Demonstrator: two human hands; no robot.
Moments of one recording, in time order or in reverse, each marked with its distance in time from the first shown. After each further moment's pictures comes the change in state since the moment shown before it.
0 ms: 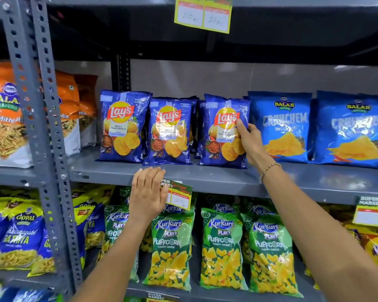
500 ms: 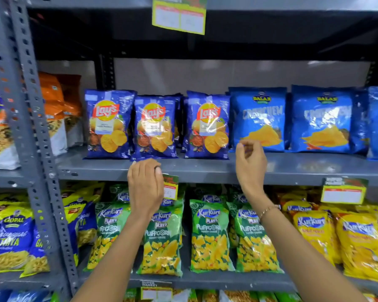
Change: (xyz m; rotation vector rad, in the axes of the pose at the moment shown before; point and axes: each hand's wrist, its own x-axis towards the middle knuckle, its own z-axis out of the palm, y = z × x) left_hand 0.018 0.047 -0.033 -0.319 0.044 -0.230; right_hand -0.132 0.002 -0.039 -0.294 0.346 -0.378
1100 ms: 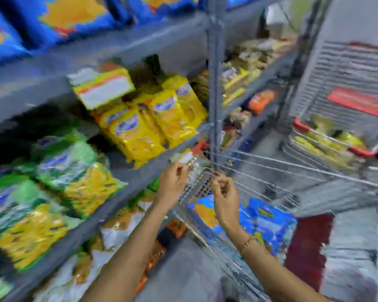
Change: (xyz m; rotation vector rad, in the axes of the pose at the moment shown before) left_hand -0.272 0.378 0.166 -0.780 -1.307 -0.044; right_hand -0.226 0.187 -0.366 -0.304 0.538 0.770
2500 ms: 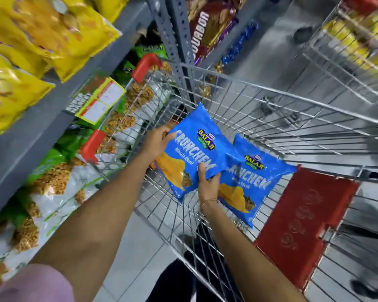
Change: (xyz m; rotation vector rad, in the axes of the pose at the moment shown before) left_hand 0.102 -0.176 0.243 0.115 -0.558 -0.406; right_hand 0.080 0.263 -0.029 0.162 0.154 0.742
